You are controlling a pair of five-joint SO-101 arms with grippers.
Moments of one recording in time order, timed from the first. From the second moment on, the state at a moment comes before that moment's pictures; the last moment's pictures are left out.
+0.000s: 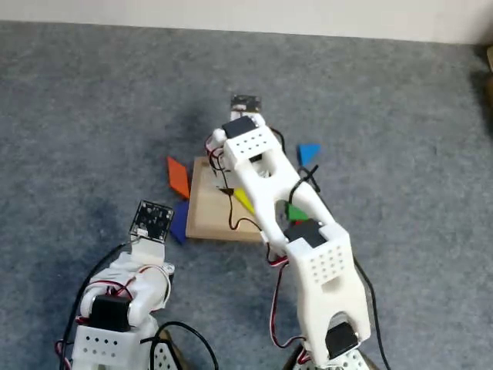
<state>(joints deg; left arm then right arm) 2.2 -102.1 96.0 75.8 -1.7 -33.1 36.0 -22.8 80.0 -26.5</state>
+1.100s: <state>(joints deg) 2.2 -102.1 96.0 75.8 -1.7 -33.1 26.3 -29.8 96.7 -11.3</state>
